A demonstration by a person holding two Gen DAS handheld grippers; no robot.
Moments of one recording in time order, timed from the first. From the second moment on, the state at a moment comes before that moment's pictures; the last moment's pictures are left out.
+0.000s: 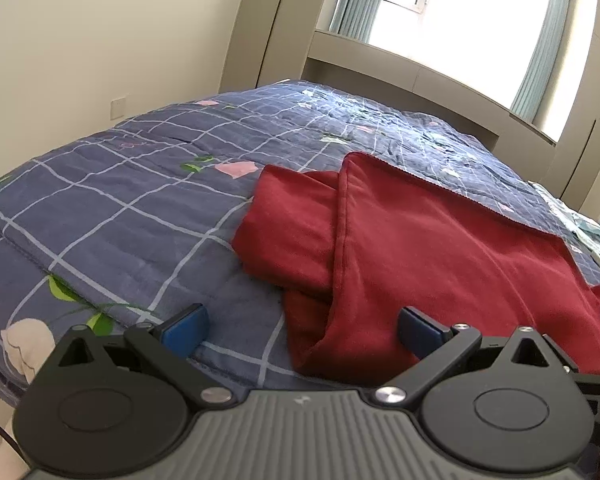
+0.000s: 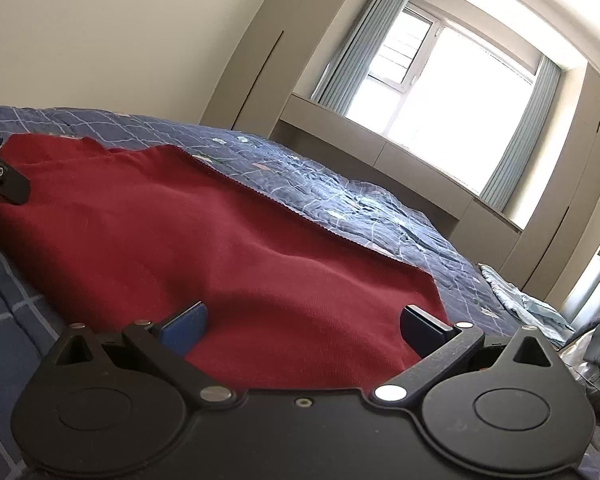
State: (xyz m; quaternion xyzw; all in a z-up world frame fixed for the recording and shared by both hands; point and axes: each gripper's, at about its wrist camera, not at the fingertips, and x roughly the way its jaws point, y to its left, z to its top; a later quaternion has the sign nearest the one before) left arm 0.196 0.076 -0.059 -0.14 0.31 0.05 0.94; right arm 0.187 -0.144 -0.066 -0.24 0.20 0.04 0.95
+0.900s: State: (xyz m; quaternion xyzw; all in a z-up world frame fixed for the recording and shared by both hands) left arm 0.197 0.070 -0.063 -0.12 0.31 0.05 0.94; right arm 0.187 -0.144 -0.068 -0.23 0.20 0.03 0.95
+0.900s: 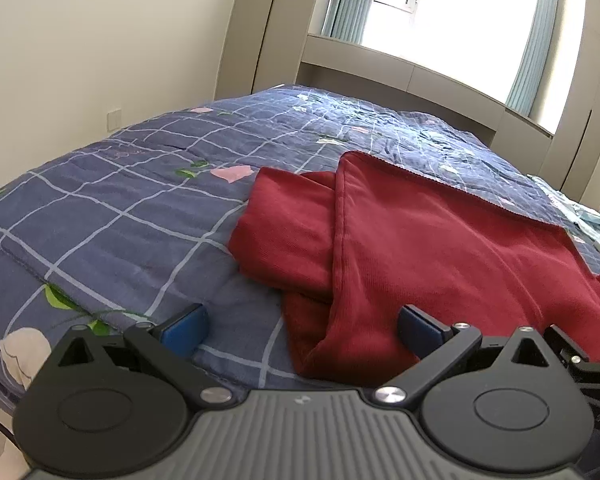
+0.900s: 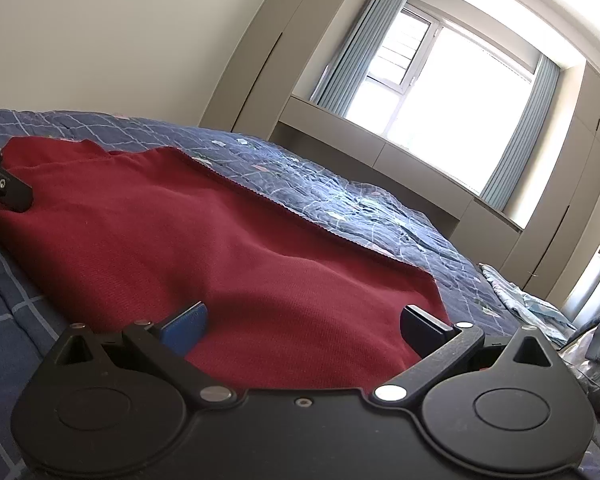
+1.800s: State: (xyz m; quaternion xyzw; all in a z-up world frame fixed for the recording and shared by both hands) left arm 0.196 0.102 -0.064 -0.27 0.28 -0.03 0.92; right arm 0.185 -0.160 -0.062 -0.17 0.21 0.06 0.96
